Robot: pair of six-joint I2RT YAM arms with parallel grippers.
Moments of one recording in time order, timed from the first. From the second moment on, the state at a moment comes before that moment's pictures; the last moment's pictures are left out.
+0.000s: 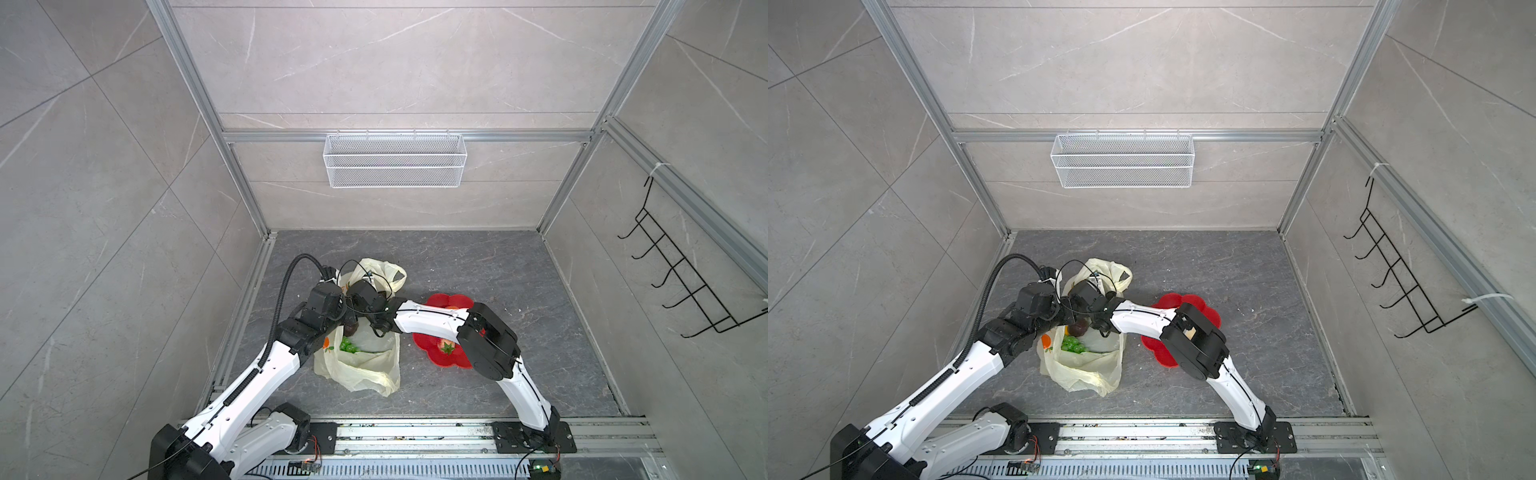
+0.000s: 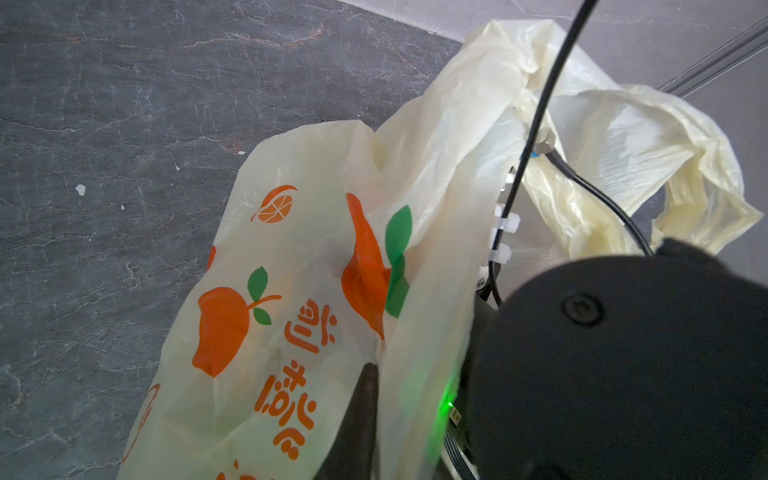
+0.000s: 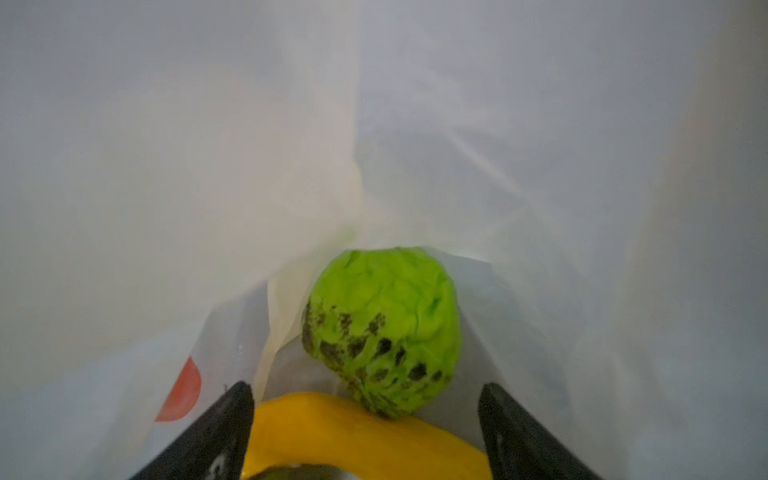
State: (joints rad) left arm -0.51 1.01 0.81 -0.46 -0.11 -0.50; right arm 0.98 2.28 1.73 -0.20 0.41 0.66
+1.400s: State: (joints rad) left arm -0.50 1.01 0.79 -0.46 -0.13 -0.51; right arm 1.00 2.22 1.61 -0.12 0.37 0.59
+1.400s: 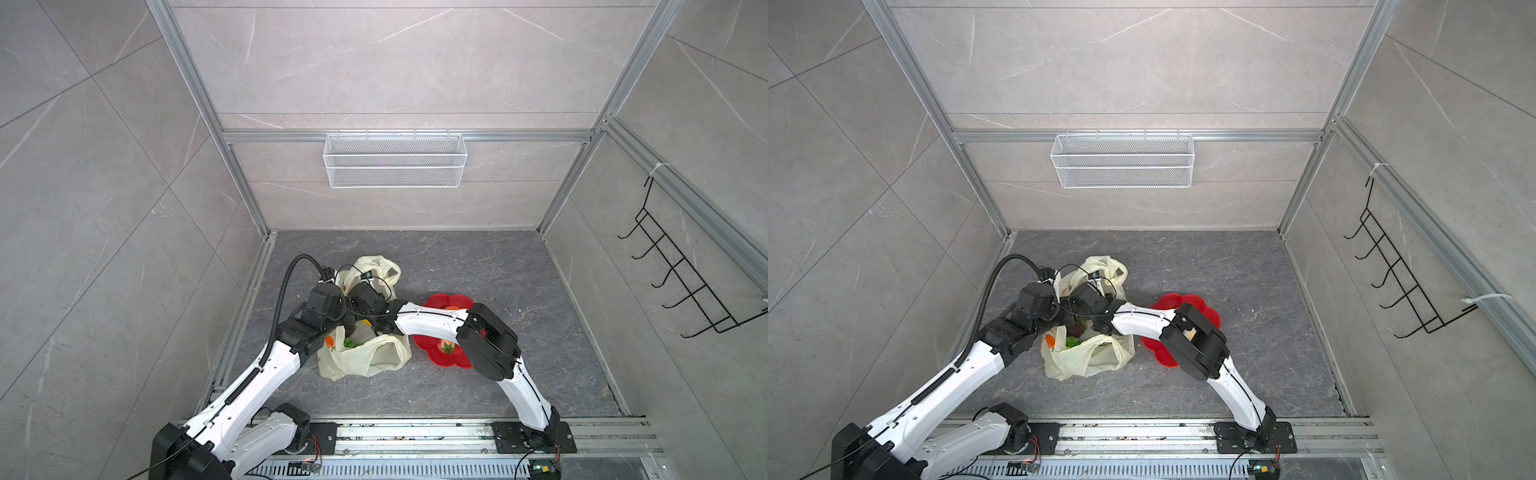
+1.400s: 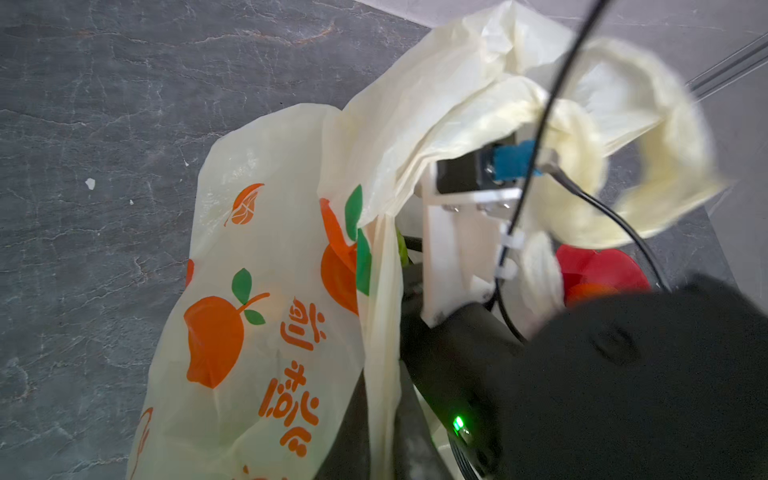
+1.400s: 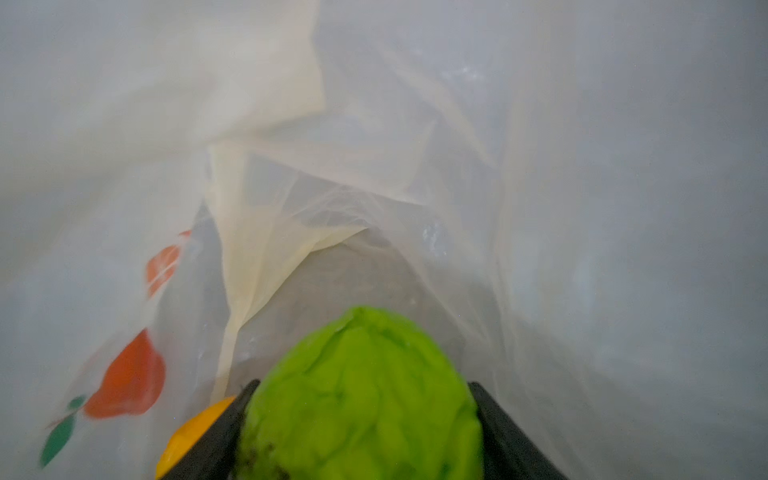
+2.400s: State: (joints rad) left arm -0.50 1.00 0.70 -0.41 -0.10 -0.54; right arm 1.13 1.60 0.94 0.10 0.41 0.50
